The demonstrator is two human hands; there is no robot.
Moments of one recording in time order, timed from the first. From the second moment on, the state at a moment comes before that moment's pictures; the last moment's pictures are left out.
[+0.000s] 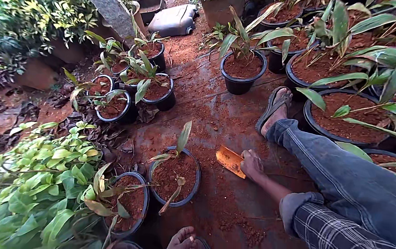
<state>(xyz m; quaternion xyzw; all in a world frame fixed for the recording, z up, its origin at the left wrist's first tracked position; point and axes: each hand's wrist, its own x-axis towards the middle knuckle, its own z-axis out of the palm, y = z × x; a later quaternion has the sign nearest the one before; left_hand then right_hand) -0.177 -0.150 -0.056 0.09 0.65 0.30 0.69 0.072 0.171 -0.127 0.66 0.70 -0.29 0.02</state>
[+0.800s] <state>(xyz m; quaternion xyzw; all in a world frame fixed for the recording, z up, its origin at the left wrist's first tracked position) -0.194 -0.025 -0.033 -0.19 0.54 0.67 0.47 -0.035 0.212 -0.101 0.47 0.86 -0.21 0.02</state>
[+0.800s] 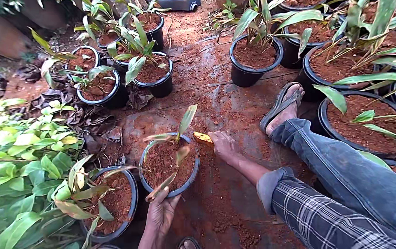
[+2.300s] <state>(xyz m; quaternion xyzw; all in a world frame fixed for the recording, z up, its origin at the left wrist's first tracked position) -0.224 -0.008 -0.020 -0.18 0.58 0.63 0.48 0.053 0.084 -0.137 0.13 0.98 -0.11 -0.07</state>
